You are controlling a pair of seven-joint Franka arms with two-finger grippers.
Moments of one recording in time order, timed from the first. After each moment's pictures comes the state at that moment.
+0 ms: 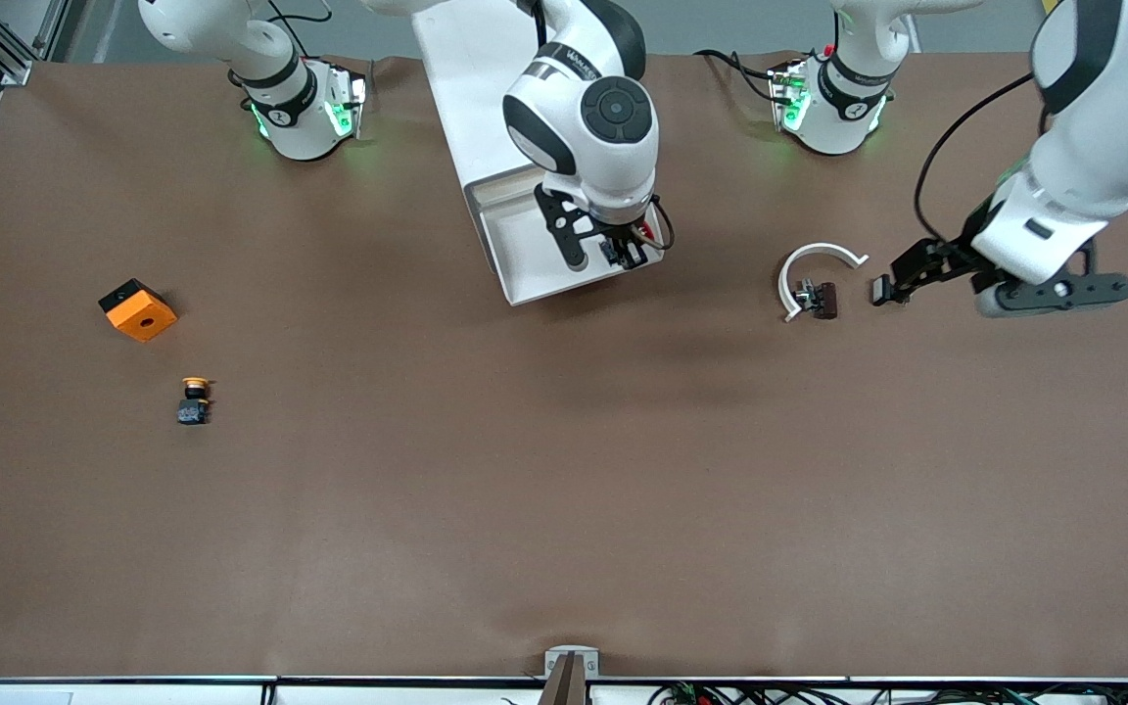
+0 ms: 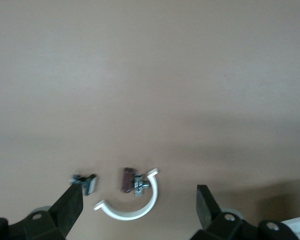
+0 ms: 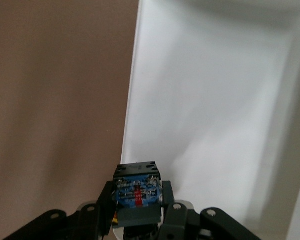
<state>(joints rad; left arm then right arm) 0.03 -0.04 -0.21 -1.88 -0.06 1.87 -0.25 0.95 0.61 -0.04 -1.29 0.19 1.85 1.93</state>
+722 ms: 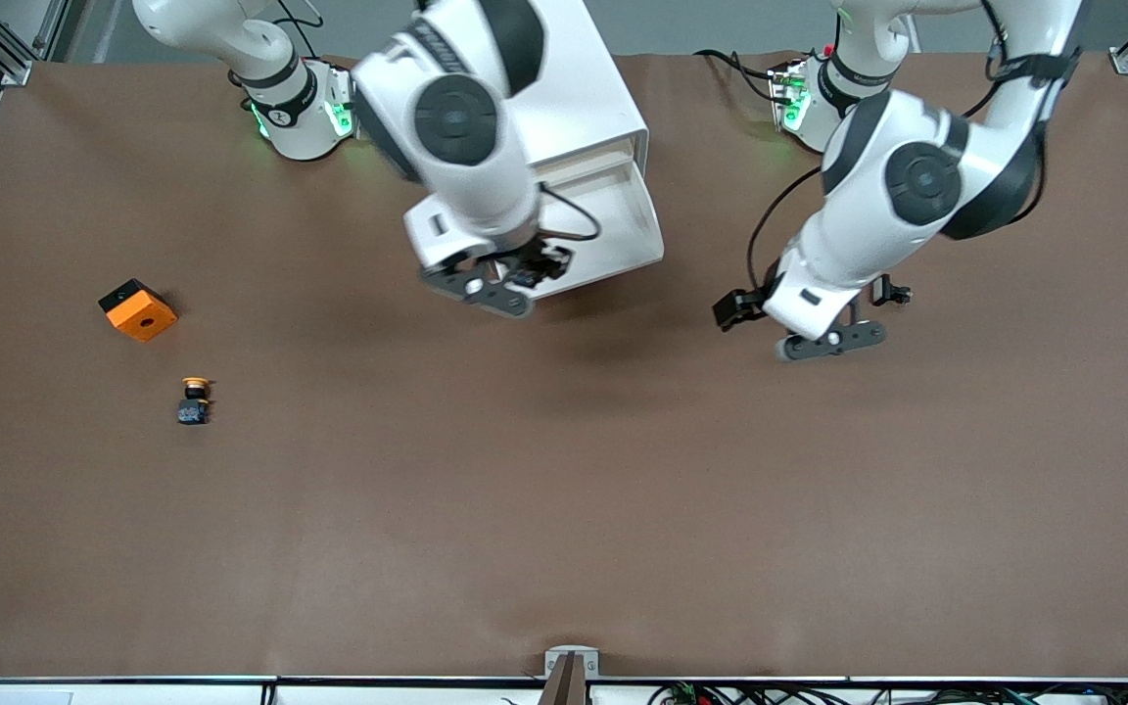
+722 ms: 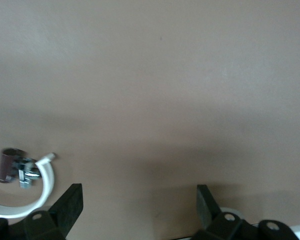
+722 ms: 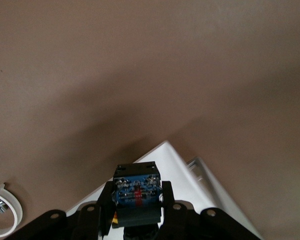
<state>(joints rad) -0.03 0.20 -0.44 -1.92 -0.10 2.09 -0.66 0.69 0.45 -0.07 -1.24 0.19 1.62 0.91</state>
